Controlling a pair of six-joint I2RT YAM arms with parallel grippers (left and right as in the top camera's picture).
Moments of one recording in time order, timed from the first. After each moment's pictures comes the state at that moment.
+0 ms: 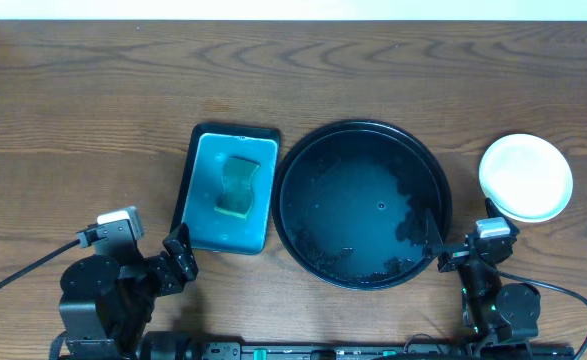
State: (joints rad) left arm 0.00 0.43 0.84 -1.02 0.05 -0.28; right arm 0.11 0.01 0.01 -0.07 -0.06 -0.03
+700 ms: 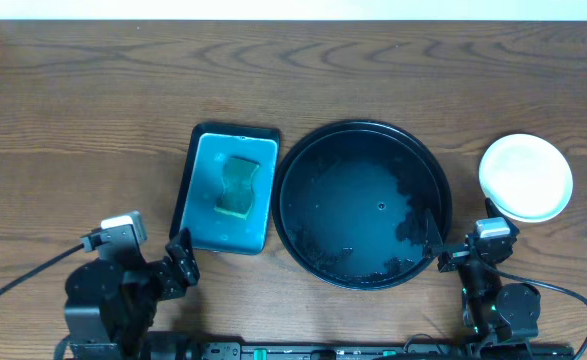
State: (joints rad) left arm -0.01 0.40 0.81 -1.03 0.04 -0.28; right arm 0.11 0.01 0.01 -0.07 -0.06 -0.03
